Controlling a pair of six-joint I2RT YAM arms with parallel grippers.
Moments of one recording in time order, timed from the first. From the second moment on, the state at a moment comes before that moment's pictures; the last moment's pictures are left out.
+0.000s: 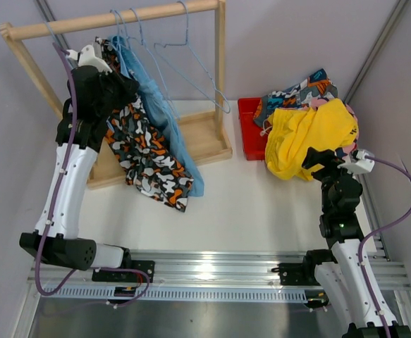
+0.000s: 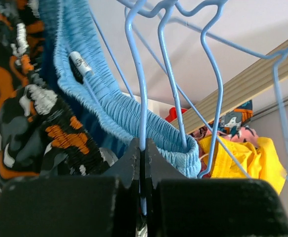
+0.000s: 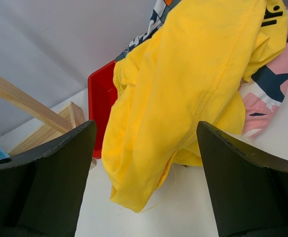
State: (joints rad) left arm -0.14 1.36 1.67 -0.47 0.02 -0.52; right arm 0.07 0.59 0.49 0.13 0.25 0.46
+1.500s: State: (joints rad) left arm -0.55 0.75 1.72 -0.56 0.80 -0.61; right arm 0.92 0.82 1.09 -0.12 -0.04 0.22
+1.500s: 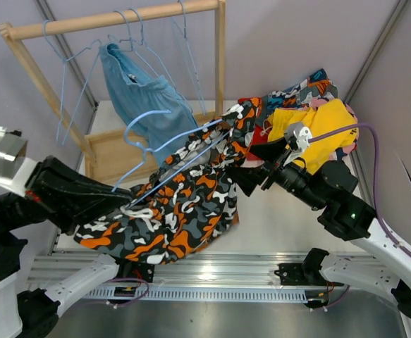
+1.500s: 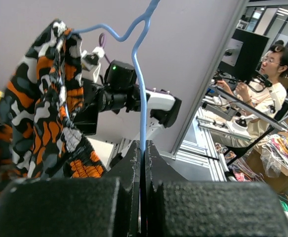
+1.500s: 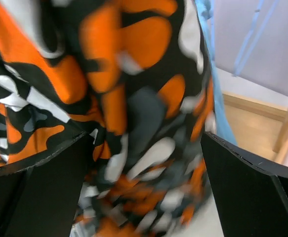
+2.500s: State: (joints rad) left arm -0.60 0.80 1.75 -0.57 0.80 -0.61; right arm 0.86 0.84 1.12 0.07 0.13 -0.08
